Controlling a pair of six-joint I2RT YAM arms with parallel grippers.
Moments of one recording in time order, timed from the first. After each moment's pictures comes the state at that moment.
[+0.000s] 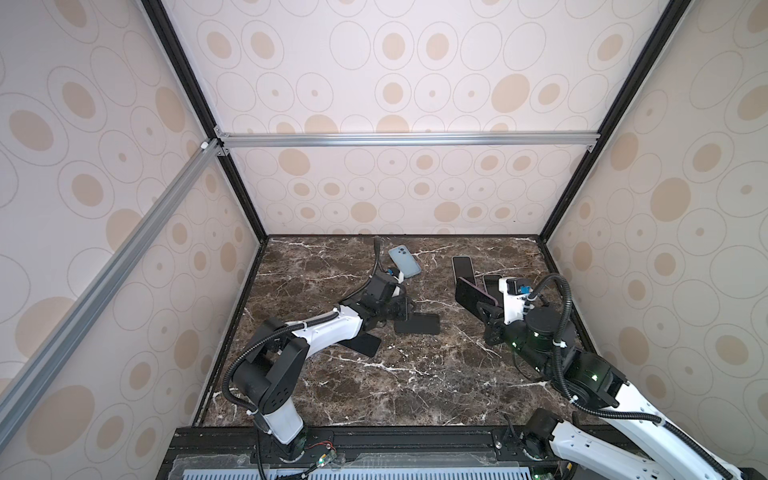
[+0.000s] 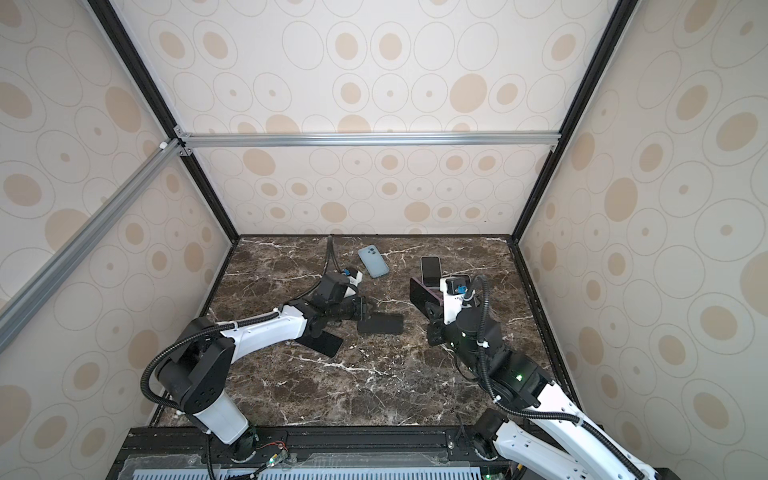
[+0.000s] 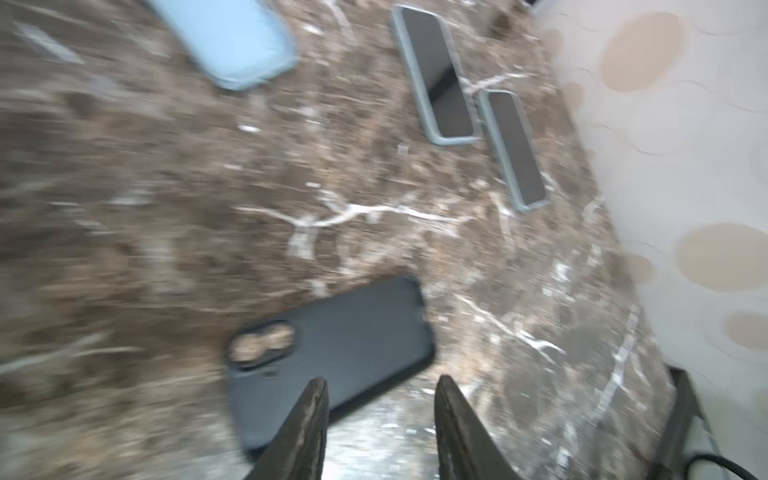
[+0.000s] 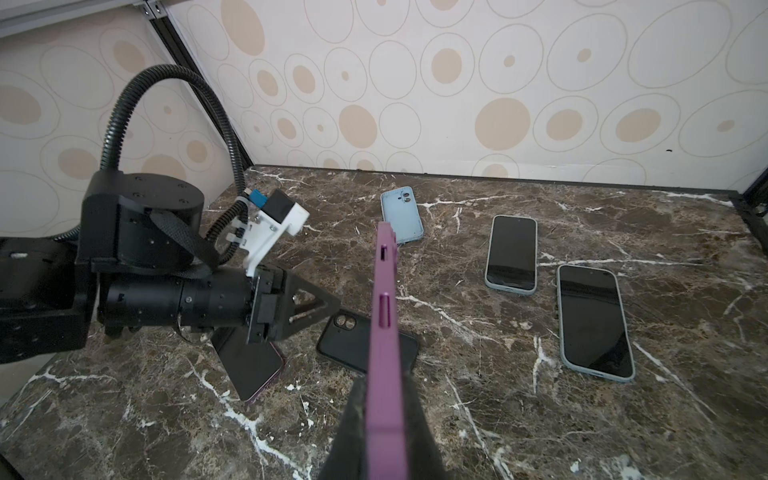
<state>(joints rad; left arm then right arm) -0.62 1.68 1.00 -0.05 0.16 -0.53 0.75 0.72 0.84 -0.48 0.31 0.32</state>
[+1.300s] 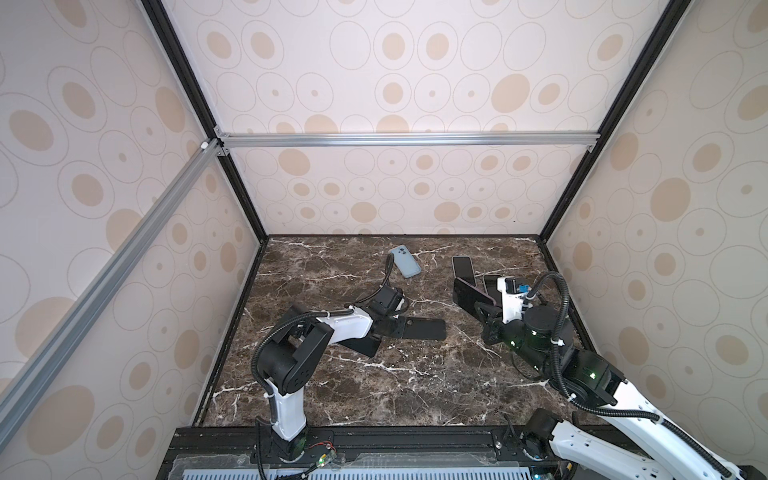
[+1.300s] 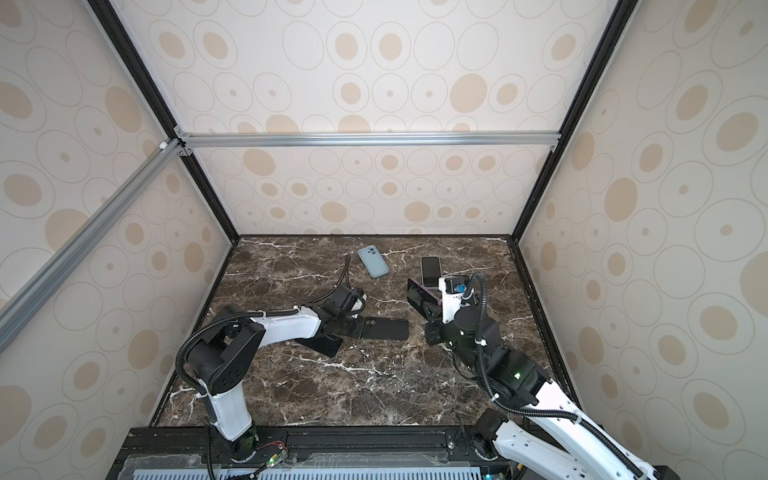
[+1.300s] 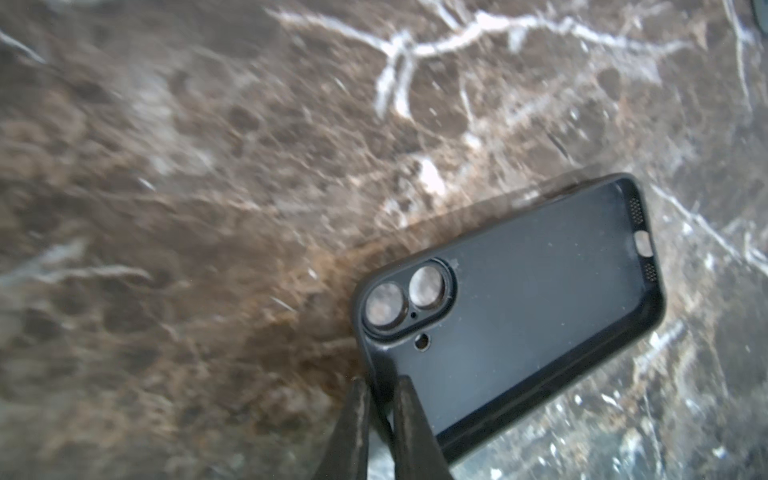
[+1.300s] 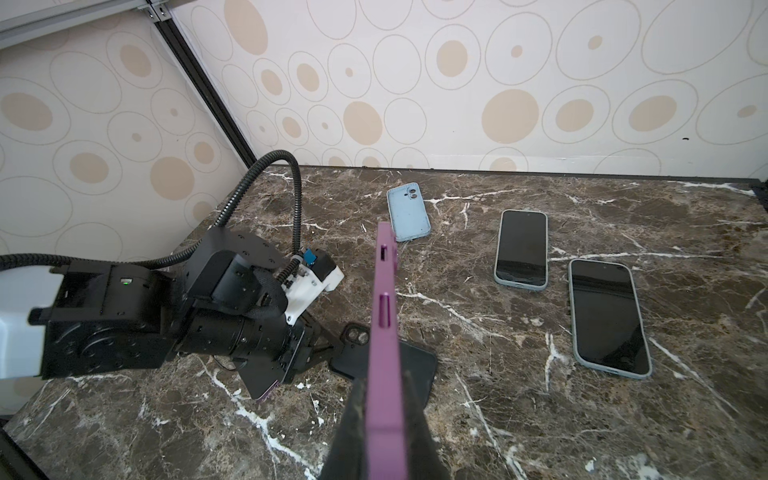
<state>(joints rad) -0.69 1.83 1.00 -0.17 0.12 -0.41 0.75 0.71 0.84 -0.48 0.29 0.34</state>
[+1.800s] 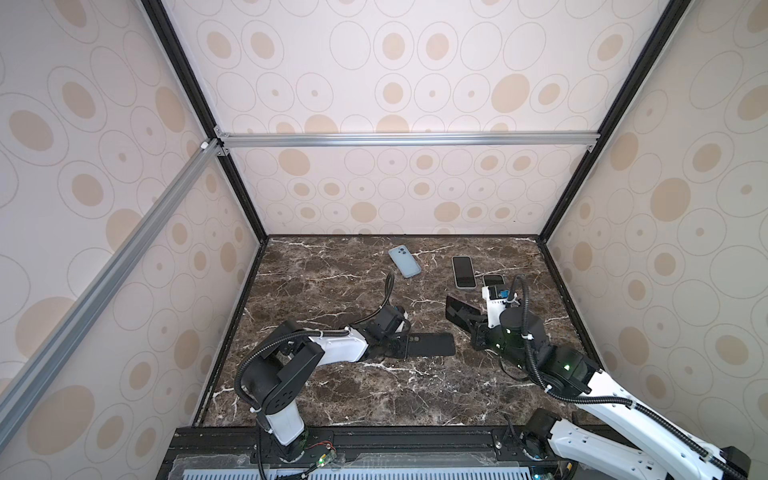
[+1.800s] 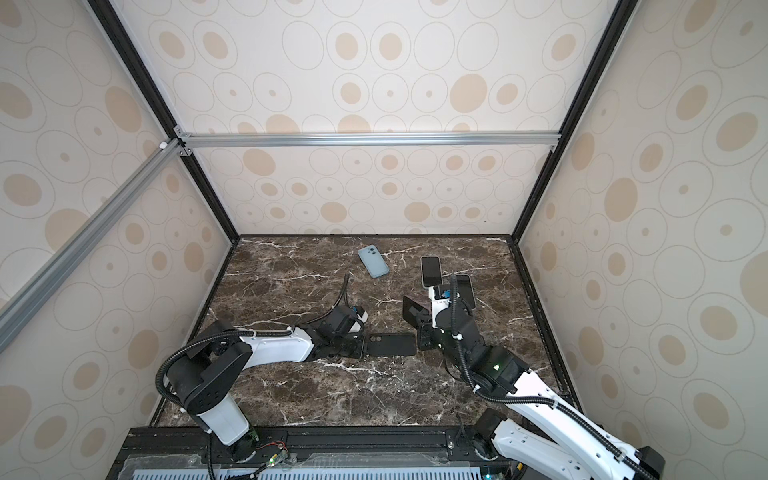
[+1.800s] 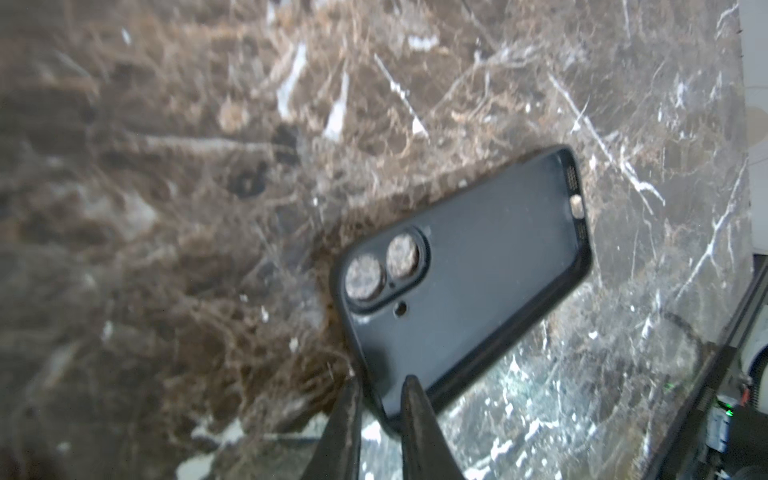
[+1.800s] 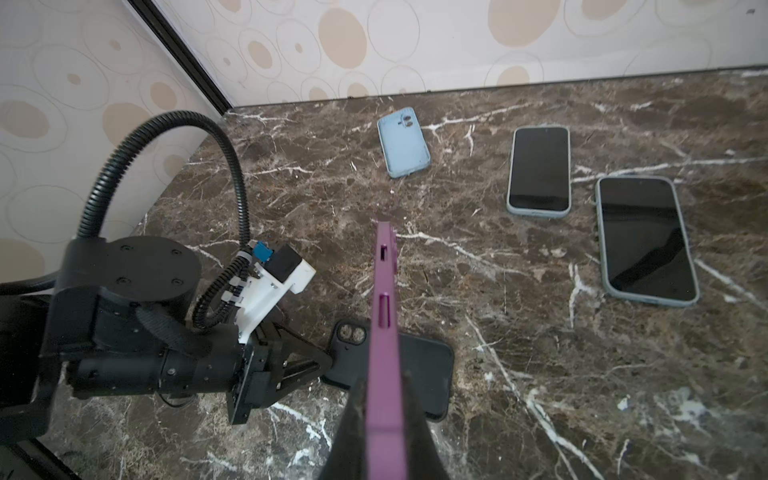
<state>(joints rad) -0.78 1.70 0.79 -0.04 0.21 -0.60 0.75 0.81 0.75 -0.50 0.24 0.49</state>
